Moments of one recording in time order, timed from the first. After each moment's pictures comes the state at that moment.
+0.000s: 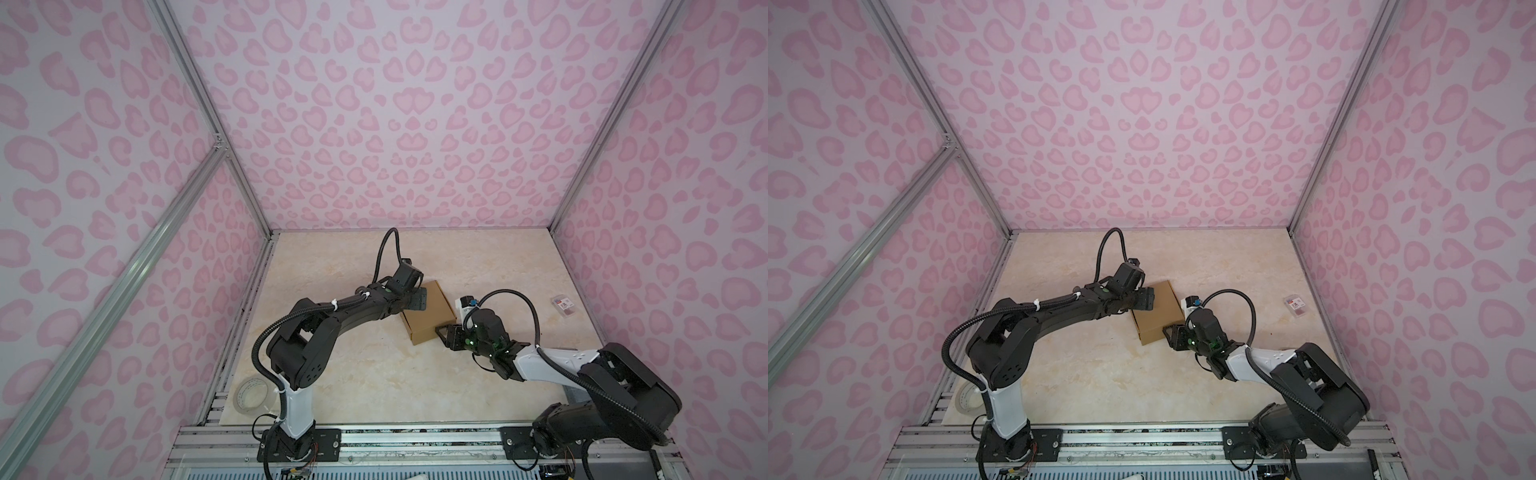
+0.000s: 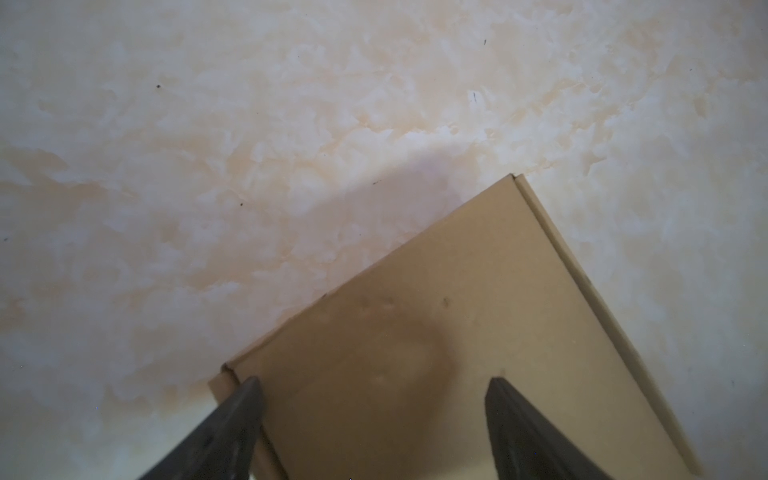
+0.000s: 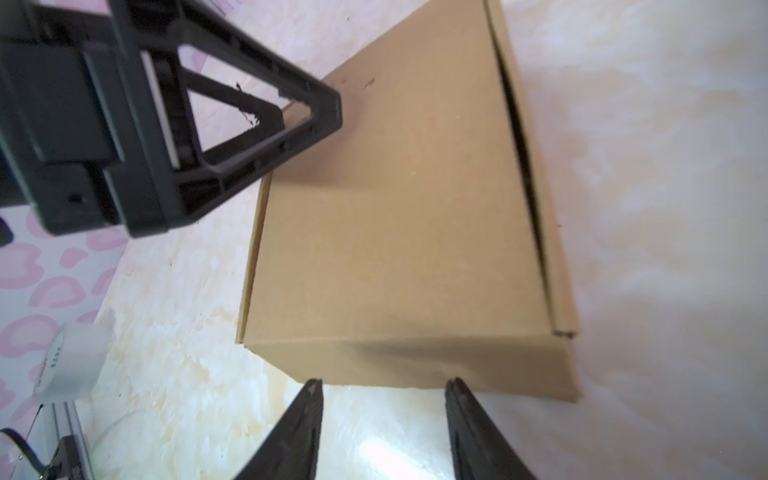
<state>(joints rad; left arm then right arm) -0.70 1.91 1.26 -0.27 -0.11 -0.49 0.59 1.39 0.40 0.39 -0.15 0.61</state>
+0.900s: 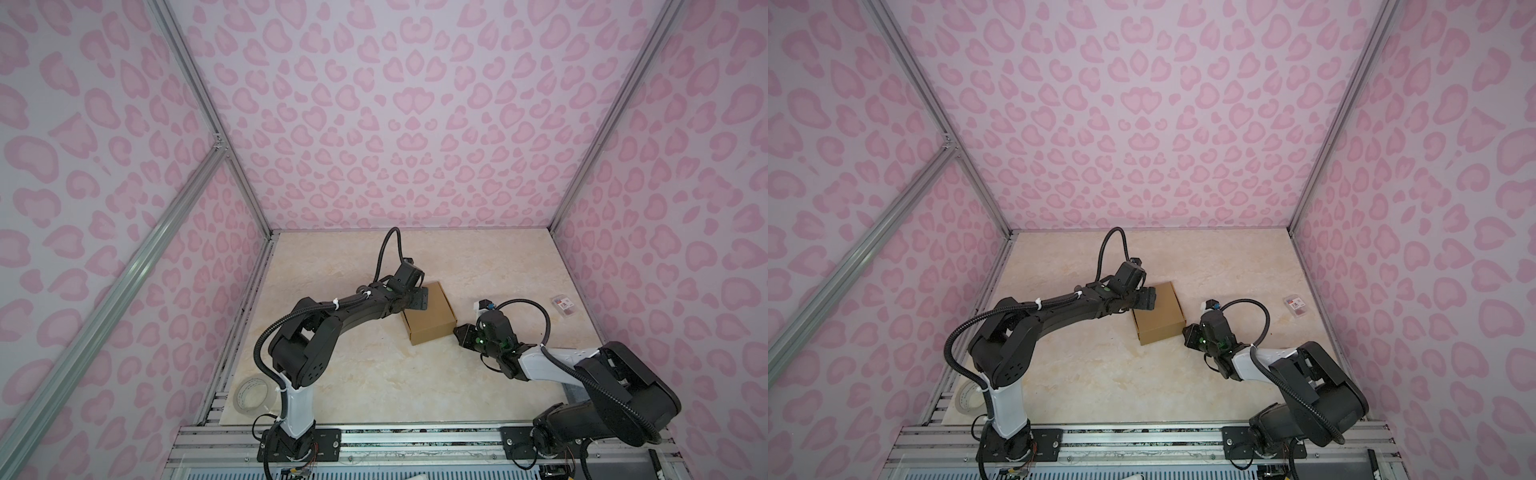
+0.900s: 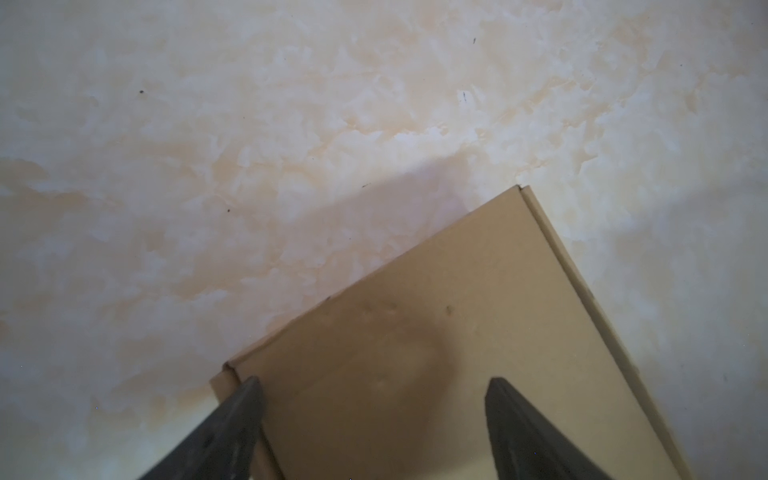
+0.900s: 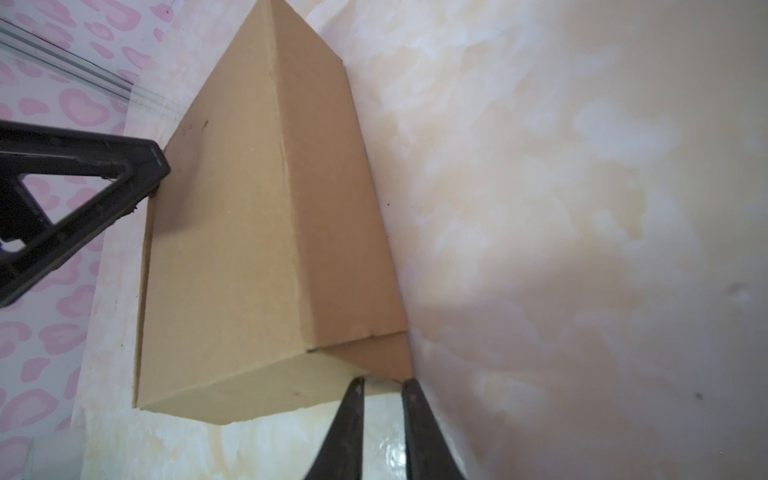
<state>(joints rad) -0.70 1.93 1.28 -0.27 -0.09 -0.48 0.48 1.45 0.36 0.38 -0.11 0.78</state>
